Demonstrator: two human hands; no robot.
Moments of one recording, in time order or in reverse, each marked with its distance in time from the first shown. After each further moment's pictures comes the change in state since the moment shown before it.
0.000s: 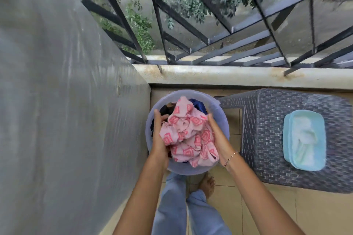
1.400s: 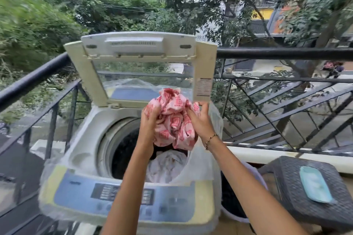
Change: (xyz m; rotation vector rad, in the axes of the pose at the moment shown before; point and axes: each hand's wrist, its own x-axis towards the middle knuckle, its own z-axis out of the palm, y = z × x) left_hand -0.362 0.314 -0.242 0.164 -0.160 0.976; right_hand -0.295 -0.071 0.475 -0.576 0.058 -0.957
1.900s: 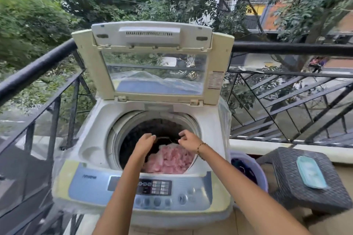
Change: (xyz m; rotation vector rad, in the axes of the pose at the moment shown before) left_hand 0.005 -0.086 -0.106 0.559 0.010 -0.511; right_hand -0.026 0.066 0.067 -0.580 -0.467 0.361
